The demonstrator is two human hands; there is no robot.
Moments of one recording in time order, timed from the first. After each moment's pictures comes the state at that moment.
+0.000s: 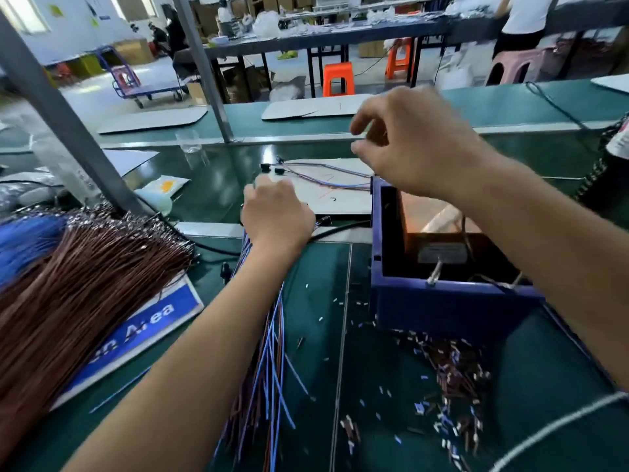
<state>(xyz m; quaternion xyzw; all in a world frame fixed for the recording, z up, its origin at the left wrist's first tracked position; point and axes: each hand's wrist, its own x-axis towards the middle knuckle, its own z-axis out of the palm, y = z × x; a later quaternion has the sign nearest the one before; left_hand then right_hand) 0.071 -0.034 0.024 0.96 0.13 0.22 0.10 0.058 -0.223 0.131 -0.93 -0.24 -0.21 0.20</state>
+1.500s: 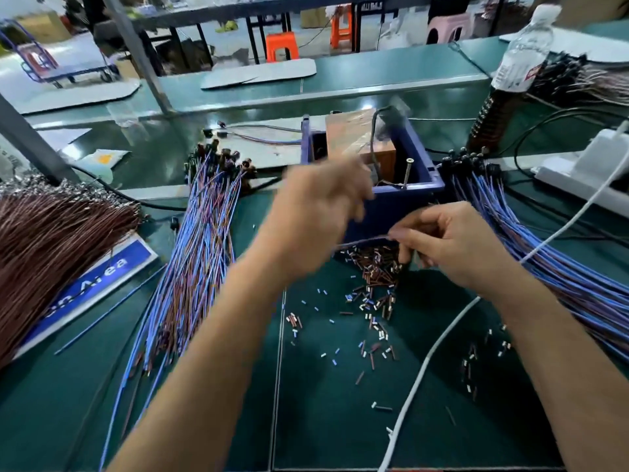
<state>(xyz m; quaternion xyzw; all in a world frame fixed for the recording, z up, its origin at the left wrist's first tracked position) -0.091 -0.126 0.045 0.82 -0.31 0.14 0.45 -0.101 -0.351 -0.016 -0.82 -0.13 -0.03 0.56</state>
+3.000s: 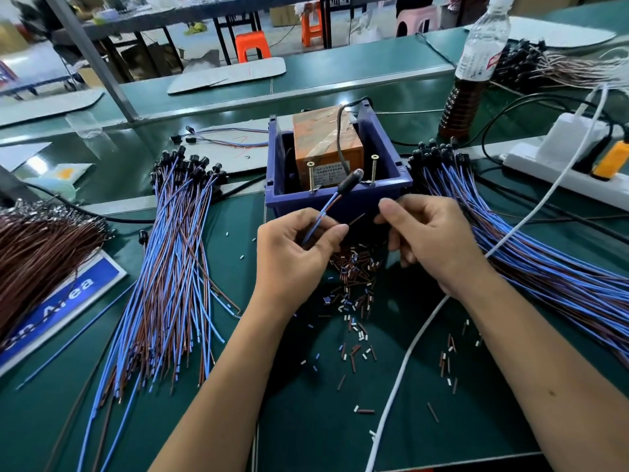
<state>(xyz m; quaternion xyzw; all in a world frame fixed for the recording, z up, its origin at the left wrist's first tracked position) -0.083 -0.145 -0.039 0.77 -0.18 0.15 0.59 -0.100 -0.351 -0.031 -0.73 -0.04 -0.10 0.67</state>
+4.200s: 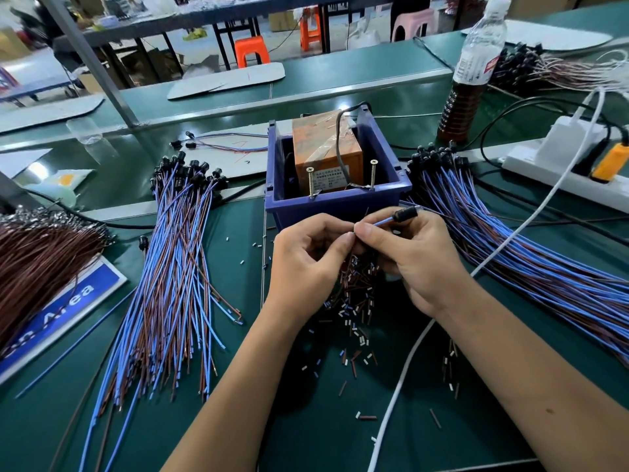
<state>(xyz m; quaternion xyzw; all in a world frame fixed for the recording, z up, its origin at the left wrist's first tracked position) -0.093 -0.158 -0.034 0.73 -0.22 0.09 0.64 -0.118 -0.317 -0.021 -0.59 -0.04 -0.06 0.81</state>
